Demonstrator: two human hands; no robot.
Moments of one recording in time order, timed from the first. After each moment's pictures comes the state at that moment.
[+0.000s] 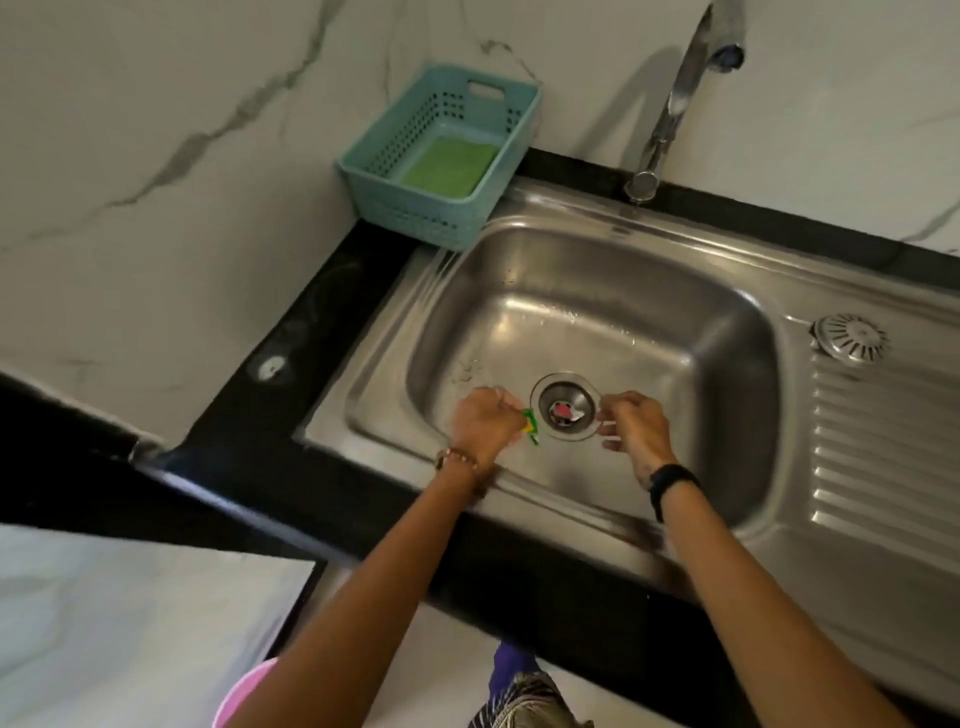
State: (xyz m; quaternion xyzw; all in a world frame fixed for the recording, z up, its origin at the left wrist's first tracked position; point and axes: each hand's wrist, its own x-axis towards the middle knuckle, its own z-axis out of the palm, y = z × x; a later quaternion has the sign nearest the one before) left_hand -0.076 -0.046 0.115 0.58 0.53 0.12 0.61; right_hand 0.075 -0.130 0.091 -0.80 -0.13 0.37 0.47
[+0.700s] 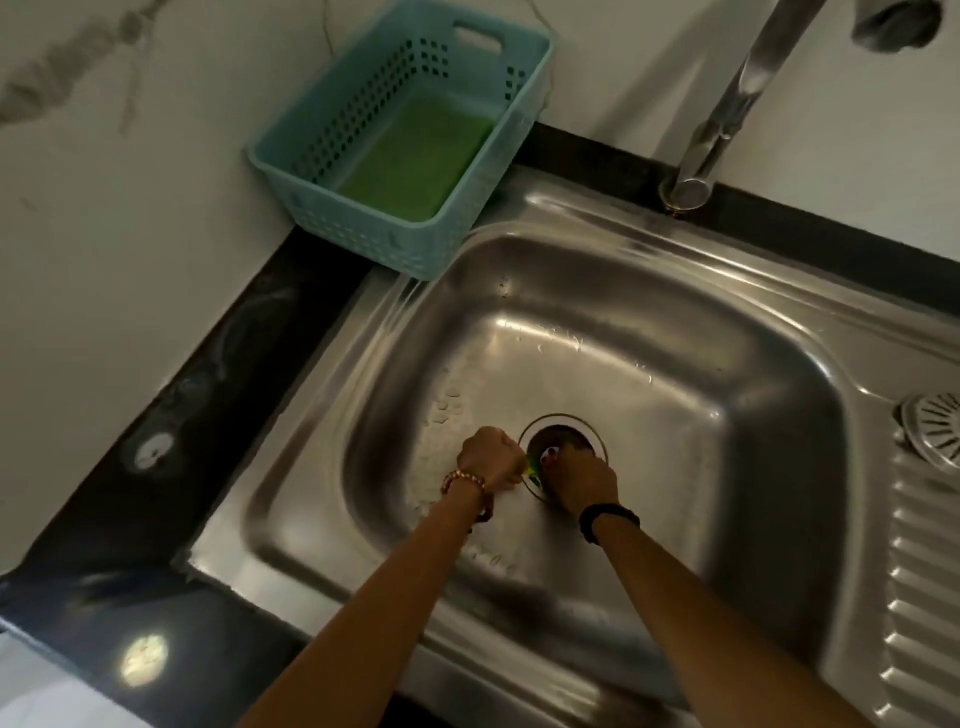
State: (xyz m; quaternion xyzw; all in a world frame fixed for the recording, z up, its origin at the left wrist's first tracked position) left_hand 0.004 0.016 0.034 0.57 0.59 -0.06 0.57; right_hand 0.108 -0.052 -0.037 -0.87 -0.37 0.31 -0.04
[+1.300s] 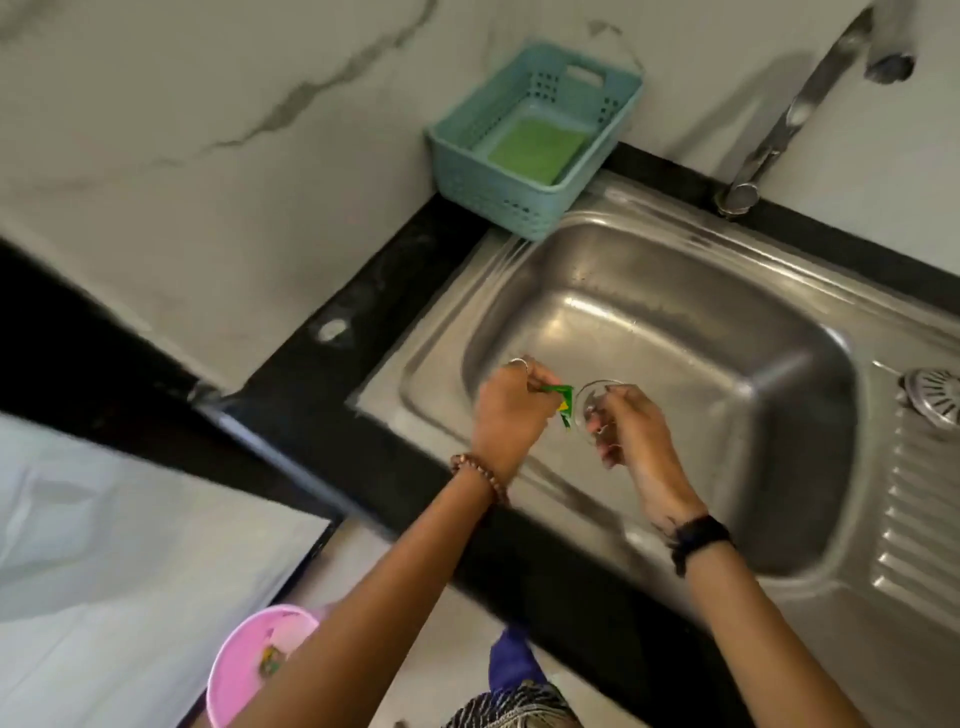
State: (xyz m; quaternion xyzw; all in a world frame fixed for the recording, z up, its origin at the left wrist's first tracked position) left_hand -0.109 -0.049 0.159 0.59 0.53 0.21 0.57; right_hand 0.011 -0.116 0.133 -0.70 -0.25 0.45 0.49
